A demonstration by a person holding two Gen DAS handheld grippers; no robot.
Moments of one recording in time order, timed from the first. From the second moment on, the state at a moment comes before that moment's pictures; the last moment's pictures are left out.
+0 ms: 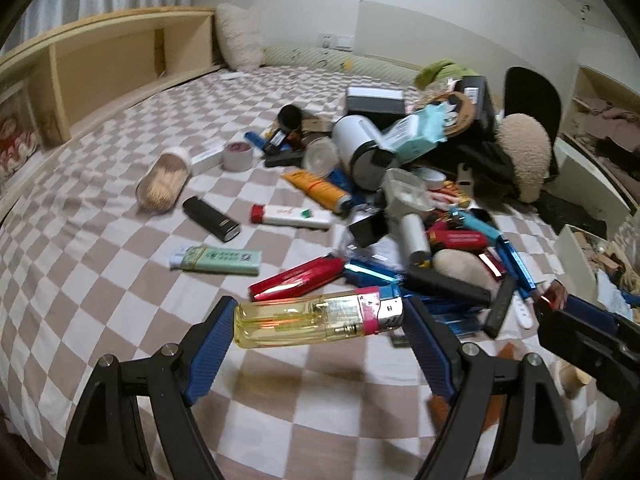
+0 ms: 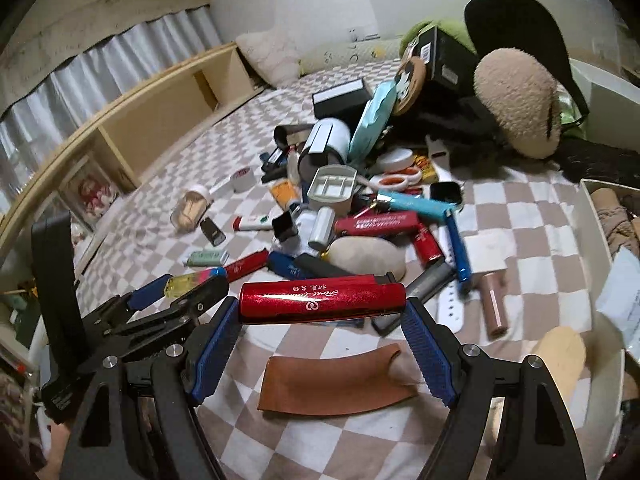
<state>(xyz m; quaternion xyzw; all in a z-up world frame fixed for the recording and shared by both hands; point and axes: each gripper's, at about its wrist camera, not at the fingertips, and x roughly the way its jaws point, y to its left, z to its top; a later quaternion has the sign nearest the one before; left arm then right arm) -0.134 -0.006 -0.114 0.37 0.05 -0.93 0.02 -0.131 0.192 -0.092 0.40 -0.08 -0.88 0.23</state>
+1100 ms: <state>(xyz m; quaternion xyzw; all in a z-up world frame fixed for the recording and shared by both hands) -0.114 0.143 -0.018 0.29 -0.02 -0.95 -0.10 -0.080 0.362 -0.016 0.32 -0.12 -0.94 0.09</state>
